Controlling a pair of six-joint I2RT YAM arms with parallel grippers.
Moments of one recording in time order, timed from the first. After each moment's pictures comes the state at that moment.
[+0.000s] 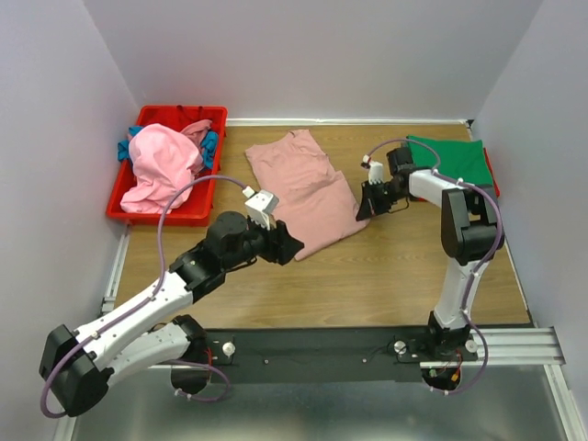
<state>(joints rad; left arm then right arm) -0.73 0.90 0.65 -0.06 0.15 -0.41 0.17 2.03 1.34 -0.48 -0.62 -0.14</state>
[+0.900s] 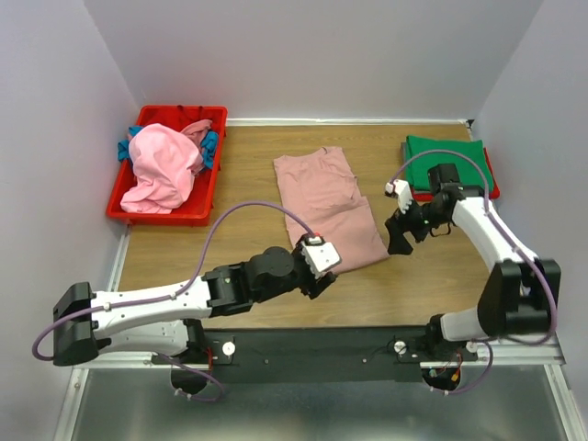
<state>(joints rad) -1.27 1.01 0.68 0.04 -0.18 0.00 0.05 1.48 1.03 -0.89 -0.54 -0.66</state>
